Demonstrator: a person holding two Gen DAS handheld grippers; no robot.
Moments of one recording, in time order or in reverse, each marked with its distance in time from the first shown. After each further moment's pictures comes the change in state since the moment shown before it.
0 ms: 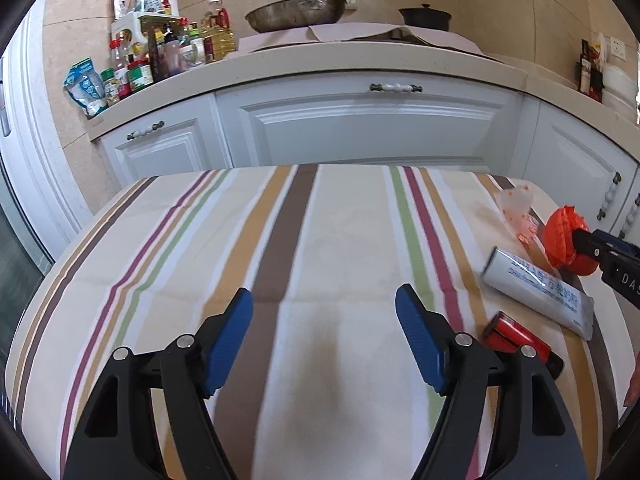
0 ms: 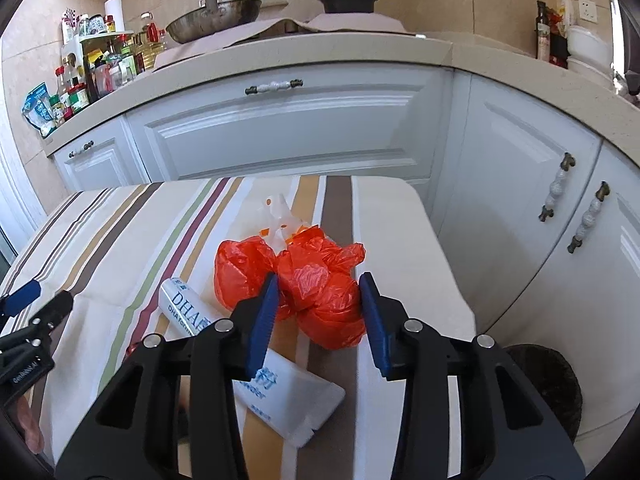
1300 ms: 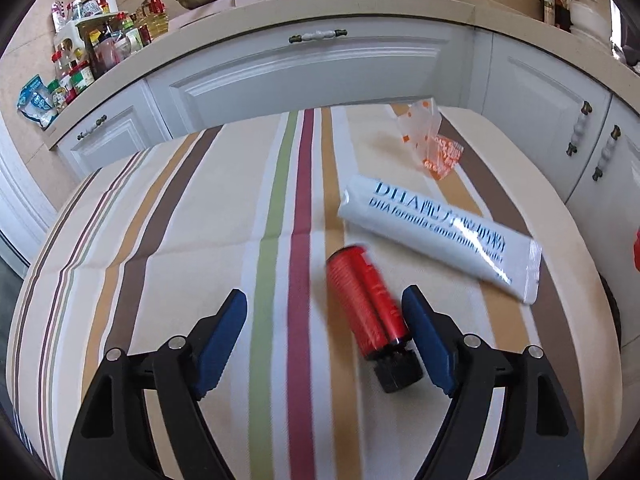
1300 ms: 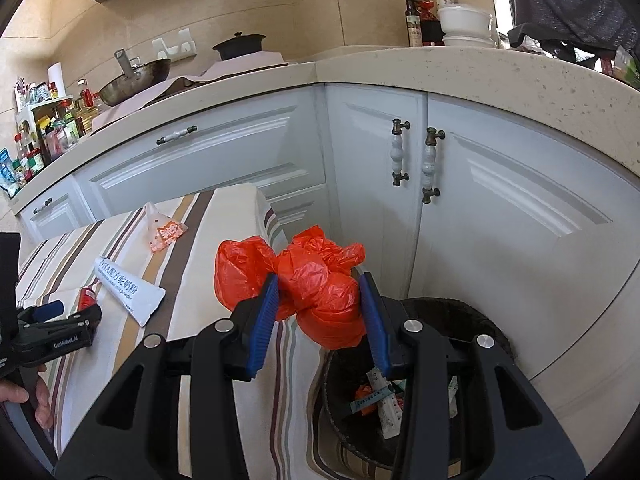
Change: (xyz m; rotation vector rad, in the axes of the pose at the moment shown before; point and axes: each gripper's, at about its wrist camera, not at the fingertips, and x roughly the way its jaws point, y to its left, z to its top) left arm 0.007 -0.094 -0.023 0.111 0.162 -0.047; right arm -0.097 -0.125 -0.068 0.195 -0.107 -0.152
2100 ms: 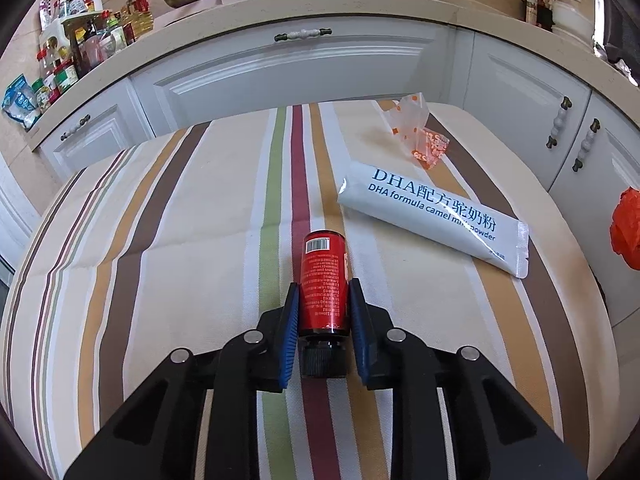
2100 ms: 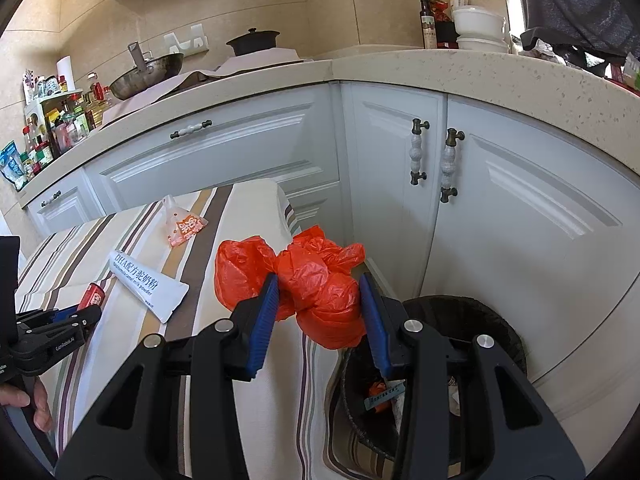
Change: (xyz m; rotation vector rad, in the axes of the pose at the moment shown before) left arm -0.003 0.010 -0.005 0.030 -0.005 -0.080; right arm -0.003 0.018 -0.002 -0.015 0.008 0.018
